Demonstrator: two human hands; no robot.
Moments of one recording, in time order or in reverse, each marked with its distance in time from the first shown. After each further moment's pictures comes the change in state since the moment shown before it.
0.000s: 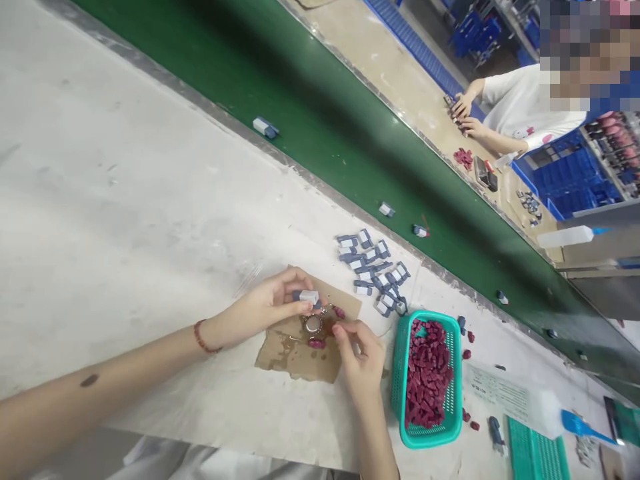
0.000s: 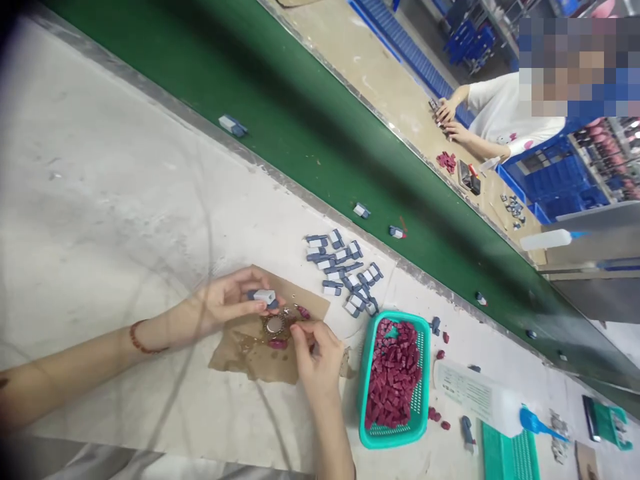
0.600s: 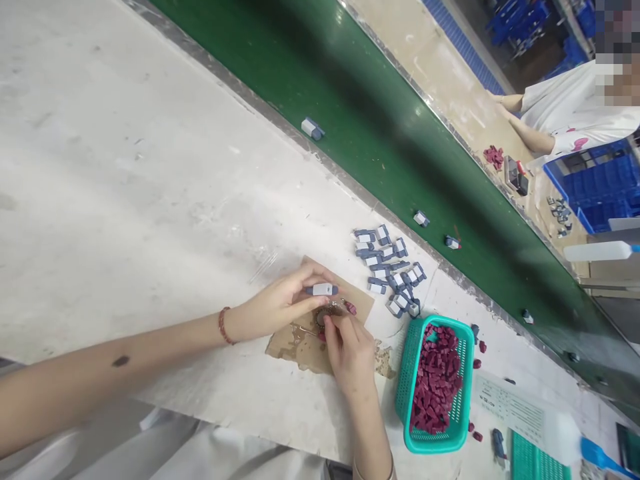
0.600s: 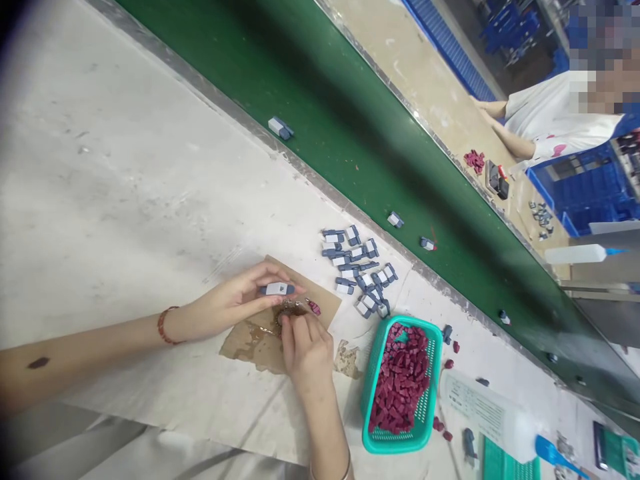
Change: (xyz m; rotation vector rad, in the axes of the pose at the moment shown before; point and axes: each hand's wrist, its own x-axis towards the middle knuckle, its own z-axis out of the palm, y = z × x) left_hand -0.005 0.004 0.005 0.279 0.031 0.137; right_hand 0.009 0.003 0.023 -0.416 -0.120 -0.415
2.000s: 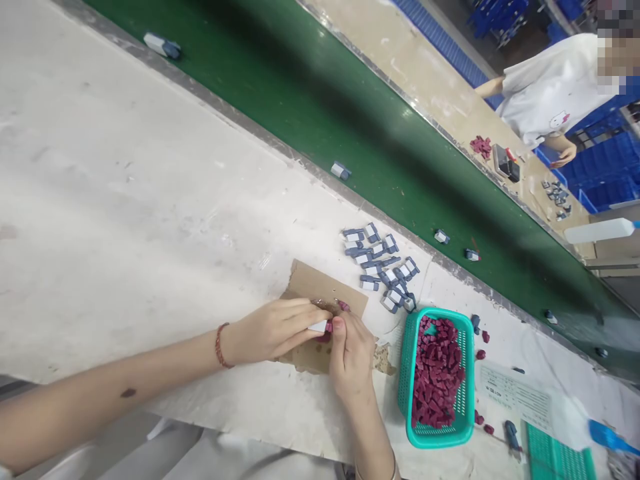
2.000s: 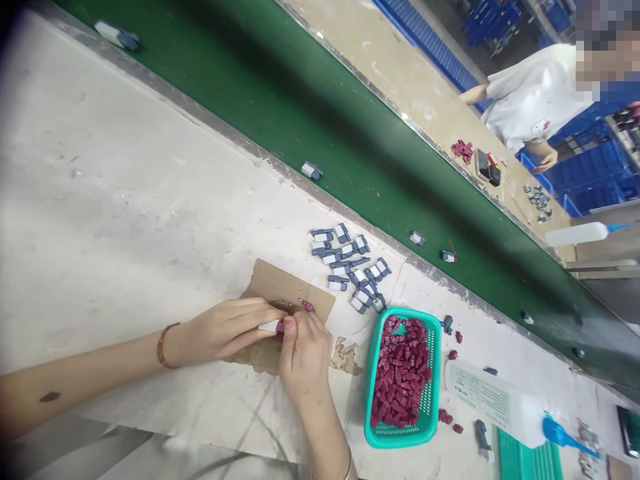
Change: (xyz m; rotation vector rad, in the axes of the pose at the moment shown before) left_hand -0.015 -0.007 0.008 0.806 -0.170 0.558; right_hand 0.002 -0.012 -0.013 0.163 0.048 0.161
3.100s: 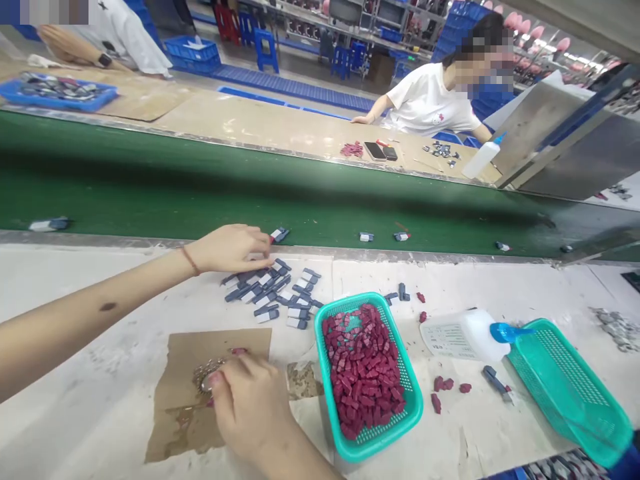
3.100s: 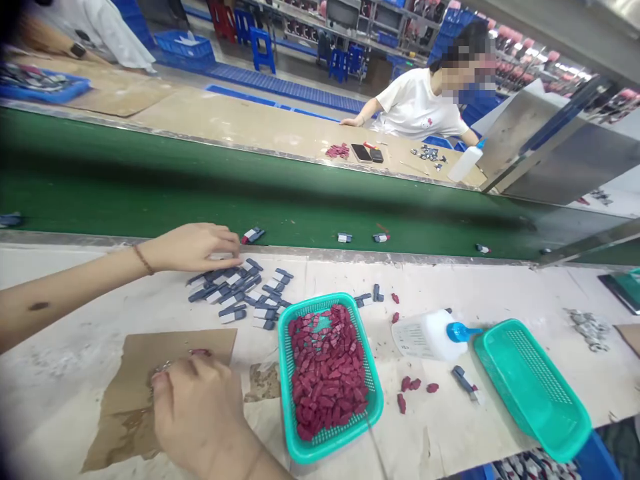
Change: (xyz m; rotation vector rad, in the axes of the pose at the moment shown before) left_hand 0.231 -0.030 -0.015 0.702 -0.567 0.074; right_hand -0.028 0.013 -0.037 -0.018 -0.010 -0.028
